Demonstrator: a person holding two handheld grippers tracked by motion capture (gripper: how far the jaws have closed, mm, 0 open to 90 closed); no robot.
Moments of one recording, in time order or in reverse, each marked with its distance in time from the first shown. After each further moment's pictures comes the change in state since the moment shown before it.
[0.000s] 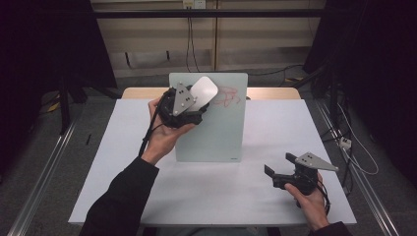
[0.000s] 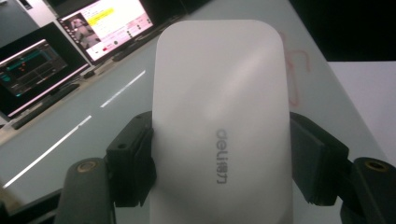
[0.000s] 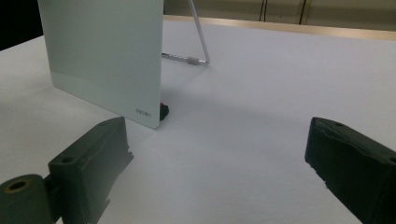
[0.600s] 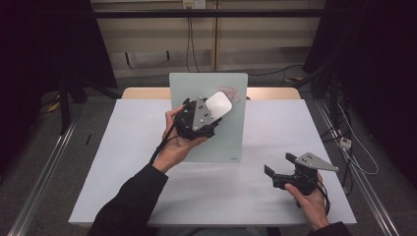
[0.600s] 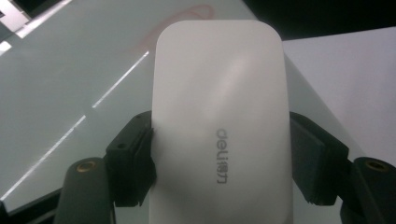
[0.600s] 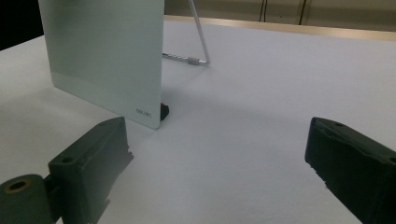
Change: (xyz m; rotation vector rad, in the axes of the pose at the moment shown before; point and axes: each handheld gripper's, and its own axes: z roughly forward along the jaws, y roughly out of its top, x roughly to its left) left arm -0.053 -0.012 0.023 0.044 -0.097 0.119; right arm 0.000 0.000 0.000 -0.001 0.000 -0.001
